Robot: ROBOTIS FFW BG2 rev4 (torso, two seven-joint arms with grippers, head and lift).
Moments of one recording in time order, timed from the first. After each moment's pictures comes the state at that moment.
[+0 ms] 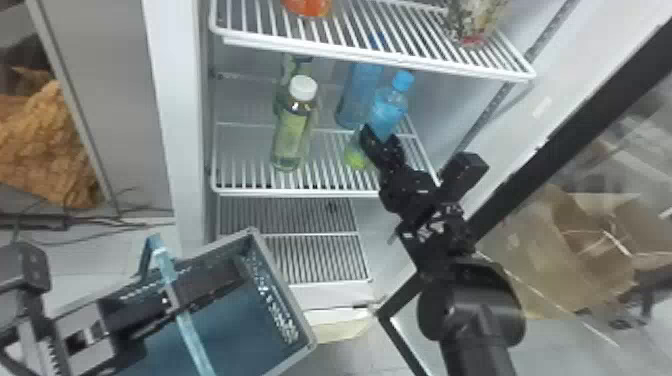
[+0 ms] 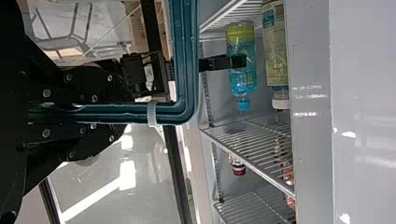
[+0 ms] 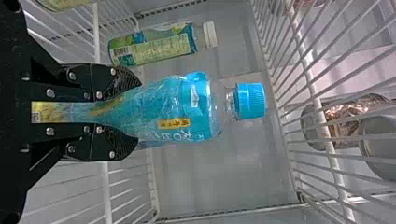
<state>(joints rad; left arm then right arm) 0.39 0.02 0.20 -1.98 1.25 1.28 -0.59 0.13 -0.10 -0.14 -1.66 -0.29 0.06 0.30</state>
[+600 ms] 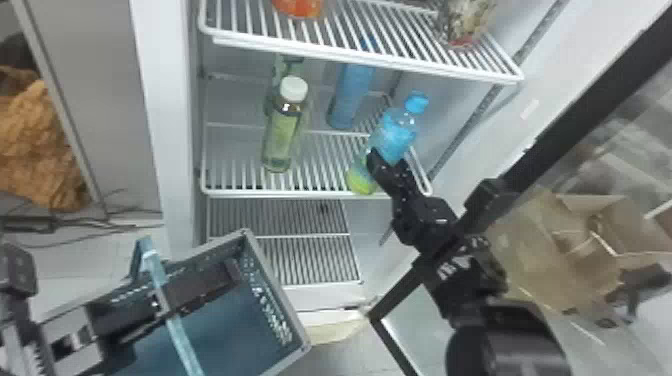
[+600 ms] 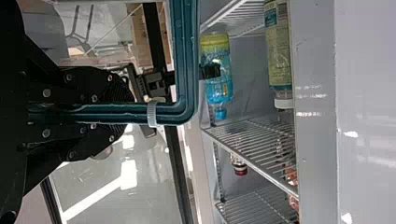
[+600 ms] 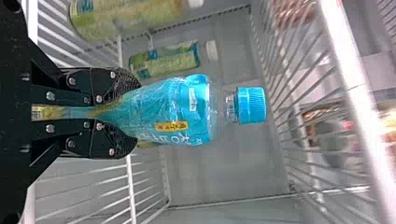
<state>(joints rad) 0.39 0.02 0.19 -1.98 1.25 1.28 -0.59 0.38 -0.10 -0.20 -2.00 -0.33 0.19 0.31</state>
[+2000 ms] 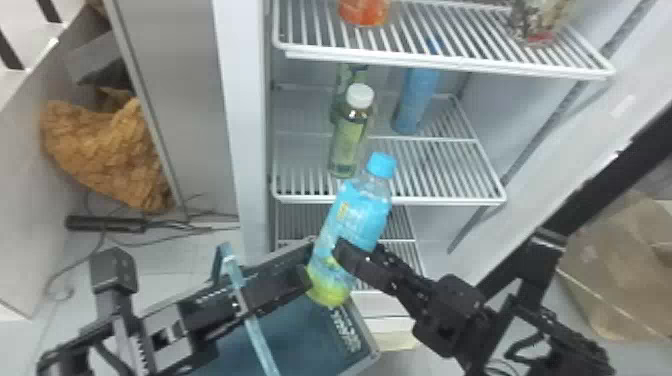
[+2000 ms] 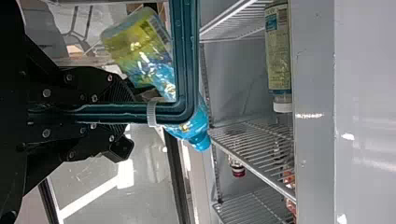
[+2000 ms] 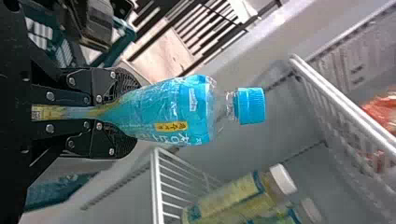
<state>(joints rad) 0.40 0.02 0.19 -1.97 1.26 1.28 -0.58 0.68 -0.15 -0.12 -2.42 -0.58 0.68 0.54</state>
